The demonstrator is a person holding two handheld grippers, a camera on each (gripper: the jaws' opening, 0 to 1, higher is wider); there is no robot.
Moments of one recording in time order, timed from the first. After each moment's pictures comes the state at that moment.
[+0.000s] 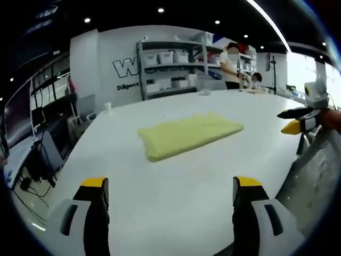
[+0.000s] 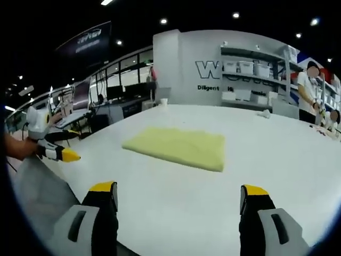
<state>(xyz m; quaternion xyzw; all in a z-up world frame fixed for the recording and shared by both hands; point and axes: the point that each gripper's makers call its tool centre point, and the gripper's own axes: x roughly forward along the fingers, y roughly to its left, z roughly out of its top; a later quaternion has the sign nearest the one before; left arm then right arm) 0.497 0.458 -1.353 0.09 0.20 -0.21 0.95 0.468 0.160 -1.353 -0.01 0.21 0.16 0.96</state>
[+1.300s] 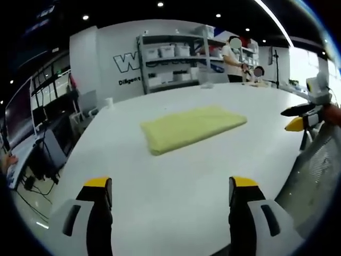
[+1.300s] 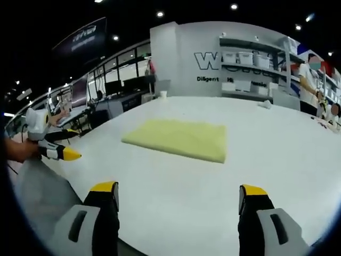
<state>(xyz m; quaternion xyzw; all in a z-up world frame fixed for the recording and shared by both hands) 0.497 0.462 -1.362 0.10 0.22 -0.19 0.95 0.468 0.156 -1.365 0.00 0.24 0.16 0.96</state>
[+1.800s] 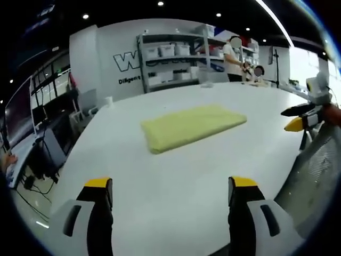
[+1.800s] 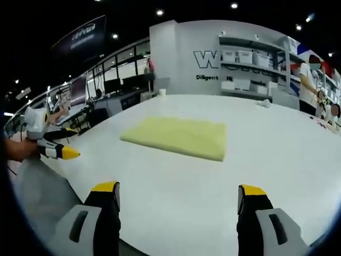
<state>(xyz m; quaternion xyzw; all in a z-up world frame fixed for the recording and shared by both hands) 0.497 0.463 -1.364 0.10 0.23 -0.19 0.95 0.467 0.155 -1.368 0.00 0.25 0.15 0.96</state>
